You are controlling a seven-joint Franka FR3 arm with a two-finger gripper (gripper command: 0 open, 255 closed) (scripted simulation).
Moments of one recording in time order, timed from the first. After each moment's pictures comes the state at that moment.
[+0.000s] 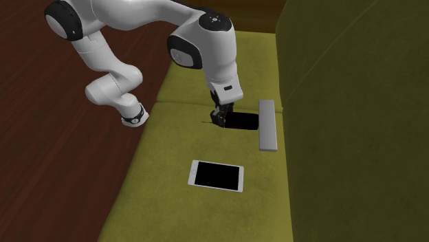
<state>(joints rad) 0.30 -0.13 0.36 -1.88 0.07 1.88 -0.02</state>
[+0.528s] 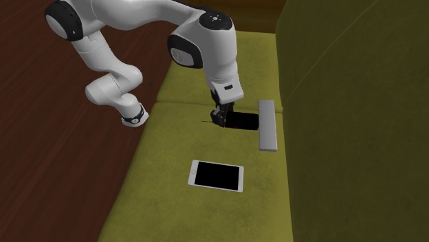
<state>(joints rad) 0.30 -0.12 0.36 -1.87 0.07 1.88 -0.02</state>
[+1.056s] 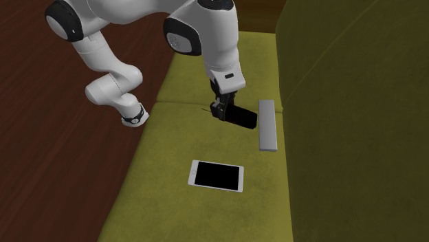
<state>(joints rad) 0.29 -0.11 0.36 -1.76 0.06 1.77 -0.01</state>
